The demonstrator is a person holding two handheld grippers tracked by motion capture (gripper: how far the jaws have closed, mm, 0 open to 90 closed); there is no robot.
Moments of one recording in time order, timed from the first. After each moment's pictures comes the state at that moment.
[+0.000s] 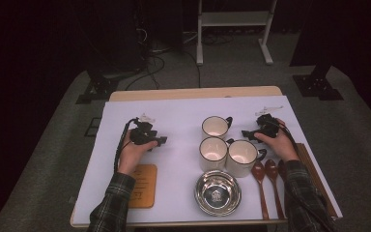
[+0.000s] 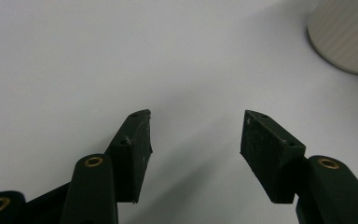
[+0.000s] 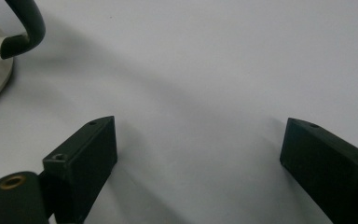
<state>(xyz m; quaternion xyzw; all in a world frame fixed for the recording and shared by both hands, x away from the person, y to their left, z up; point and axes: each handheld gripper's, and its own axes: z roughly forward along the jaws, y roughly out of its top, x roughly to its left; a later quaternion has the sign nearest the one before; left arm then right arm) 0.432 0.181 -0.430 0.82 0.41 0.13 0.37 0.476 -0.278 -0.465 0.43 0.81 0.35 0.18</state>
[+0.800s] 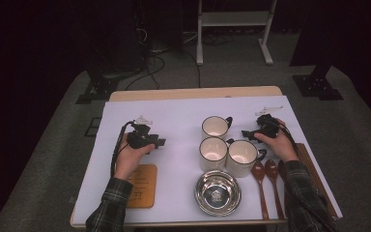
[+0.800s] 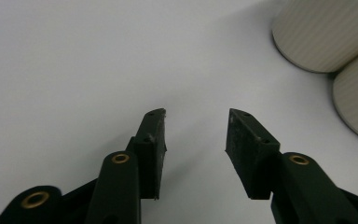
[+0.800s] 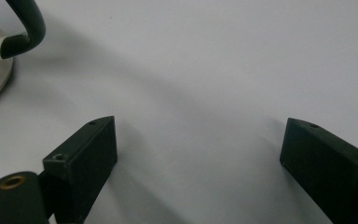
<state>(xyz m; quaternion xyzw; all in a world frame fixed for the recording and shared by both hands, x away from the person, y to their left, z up) 0.410 0.183 -0.417 0.82 0.42 0.11 0.38 0.475 -0.278 -0.465 0.43 0.81 0.36 0.18</state>
